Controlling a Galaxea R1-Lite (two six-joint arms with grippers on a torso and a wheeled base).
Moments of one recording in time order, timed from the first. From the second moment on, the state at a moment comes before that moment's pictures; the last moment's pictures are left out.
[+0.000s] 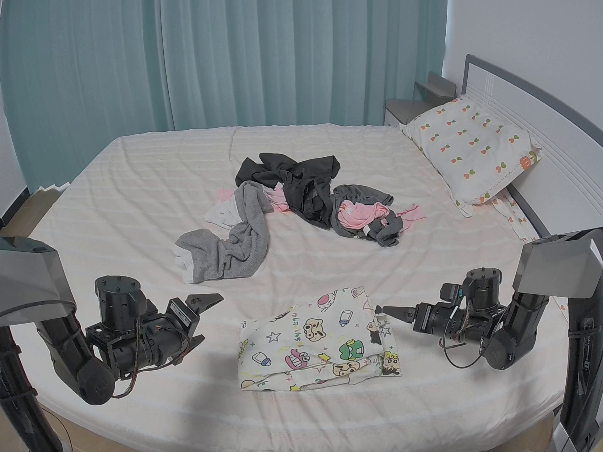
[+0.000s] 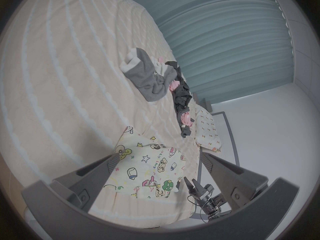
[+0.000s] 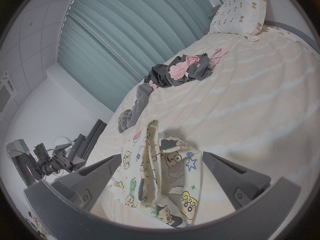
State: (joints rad) left arm -0.28 2.03 -0.27 -1.30 -0.21 -1.16; right arm 0.27 2.36 -0.57 -1.30 0.39 0.50
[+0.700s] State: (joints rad) left arm -0.19 2.16 -0.18 -1.51 -0.31 -1.16; right arm 0.41 2.38 -0.53 -1.29 0.40 0.39
